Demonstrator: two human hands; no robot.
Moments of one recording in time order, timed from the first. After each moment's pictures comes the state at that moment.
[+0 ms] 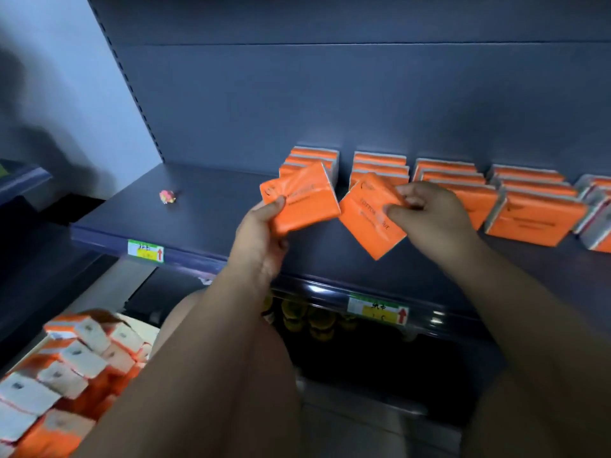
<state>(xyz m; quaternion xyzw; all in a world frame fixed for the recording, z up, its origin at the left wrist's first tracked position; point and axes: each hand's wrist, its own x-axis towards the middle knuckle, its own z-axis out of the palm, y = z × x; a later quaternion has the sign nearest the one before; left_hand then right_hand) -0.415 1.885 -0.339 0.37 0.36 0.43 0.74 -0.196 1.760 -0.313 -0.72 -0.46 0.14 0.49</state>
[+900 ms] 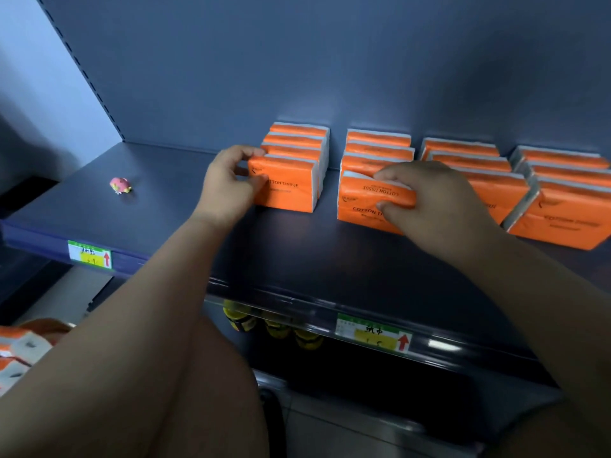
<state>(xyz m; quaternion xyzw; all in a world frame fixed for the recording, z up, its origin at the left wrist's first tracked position) -0.392 2.011 -0.373 0.72 0.39 0.45 0.36 -0.148 1.798 -0.328 -0.71 -0.63 -0.03 0.30</state>
